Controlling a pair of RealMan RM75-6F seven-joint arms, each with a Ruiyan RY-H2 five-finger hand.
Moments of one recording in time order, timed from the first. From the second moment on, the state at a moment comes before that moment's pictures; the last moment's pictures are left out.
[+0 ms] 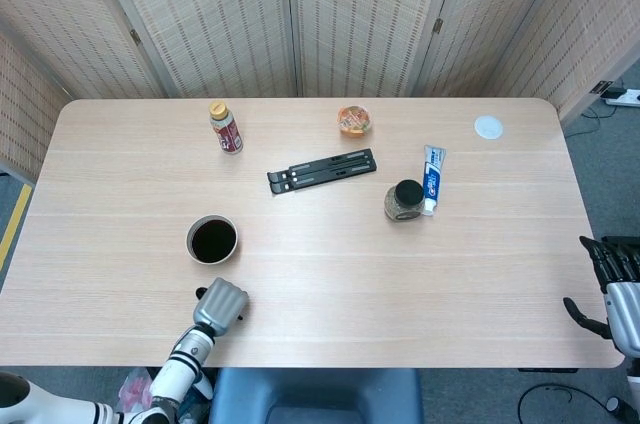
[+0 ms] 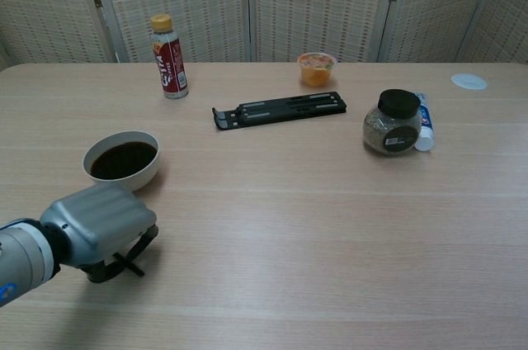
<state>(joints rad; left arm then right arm) -0.70 -1.69 0.08 -1.67 0.80 1.15 1.20 0.01 -1.13 0.04 -1.45 -1.53 1.55 0.16</state>
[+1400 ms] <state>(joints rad) -0.63 -1.27 -0.16 -1.92 1.10 1.03 0.14 0.00 -1.13 0.05 -1.45 -1.54 1.56 0.16</state>
